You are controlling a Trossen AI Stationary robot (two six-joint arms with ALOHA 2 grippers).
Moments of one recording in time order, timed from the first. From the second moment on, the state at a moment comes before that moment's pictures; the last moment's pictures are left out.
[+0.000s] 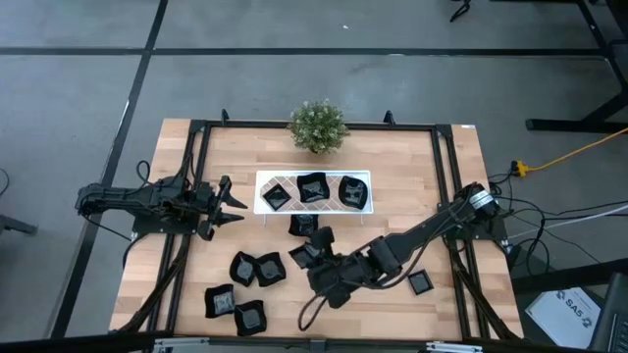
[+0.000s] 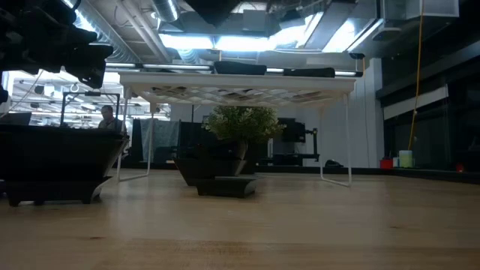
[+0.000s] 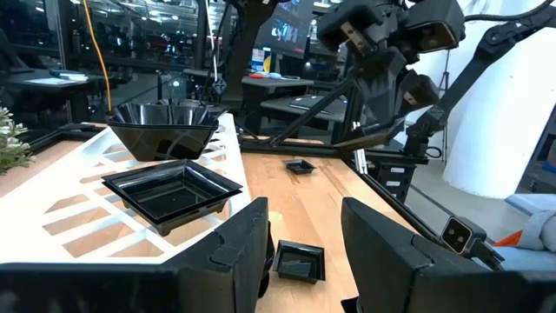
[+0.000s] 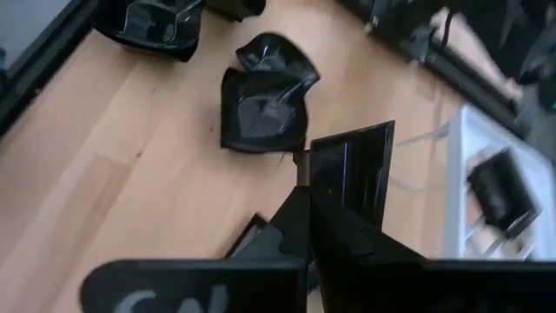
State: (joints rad) left arm -0.02 0.00 0.01 0.04 0.15 -0.14; right arm 0.50 1.93 1.80 -0.72 0.49 -0.17
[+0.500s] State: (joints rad) left arm -0.02 0.00 0.01 0.04 0.15 -0.14; right arm 0.33 1.93 1.80 -0.50 0.39 -0.64
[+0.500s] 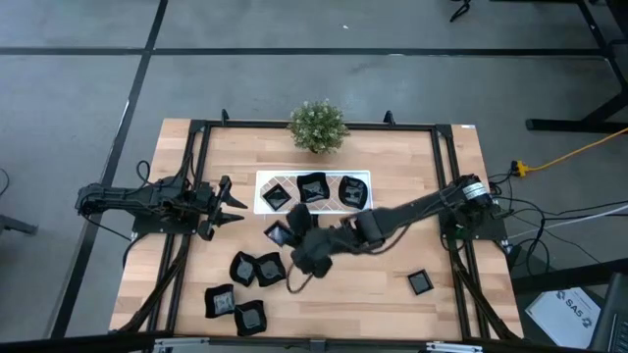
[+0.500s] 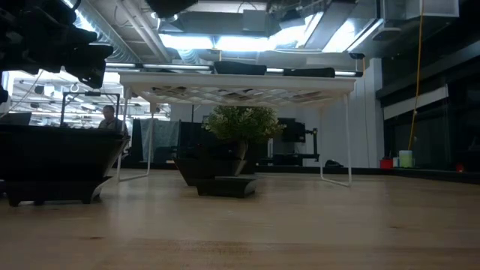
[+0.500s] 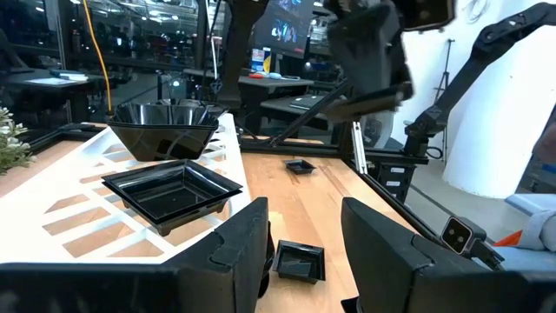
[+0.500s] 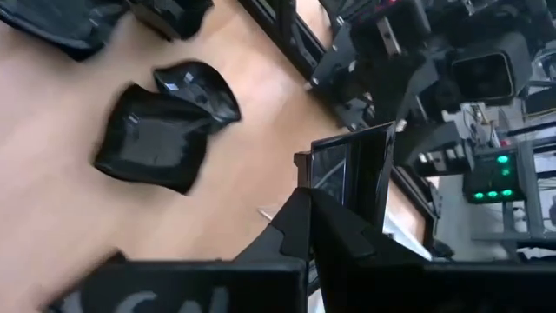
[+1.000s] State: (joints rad) left arm -0.02 0.00 0.01 0.04 0.15 -0.14; right arm 0.11 1.93 1.80 -0.49 0.21 -0.71
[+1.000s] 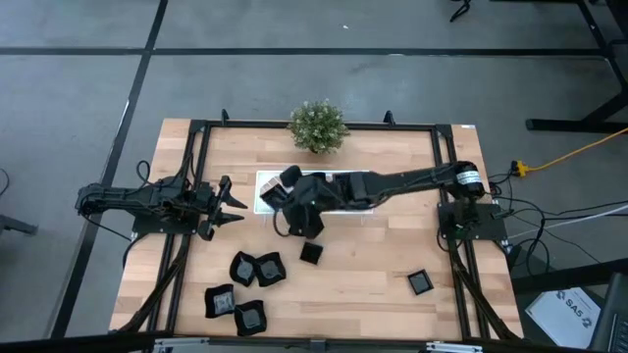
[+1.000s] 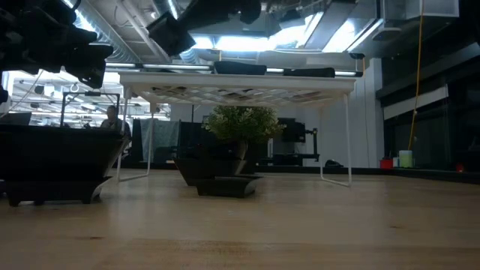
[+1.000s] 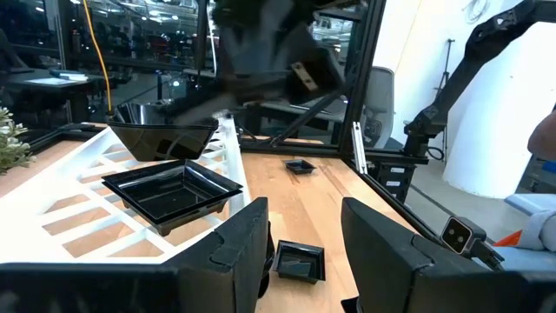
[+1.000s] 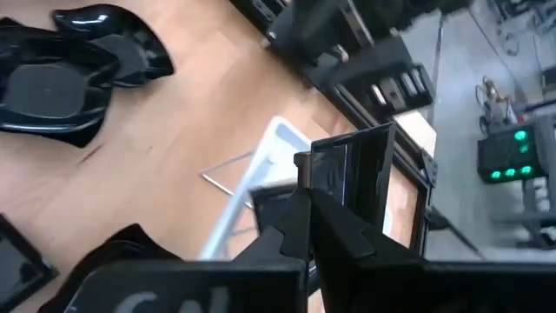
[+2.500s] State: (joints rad) left arm -0.02 0.00 0.01 0.04 0.15 -0.14; right arm 0.03 1.93 1.74 -0.43 0.11 -0.61
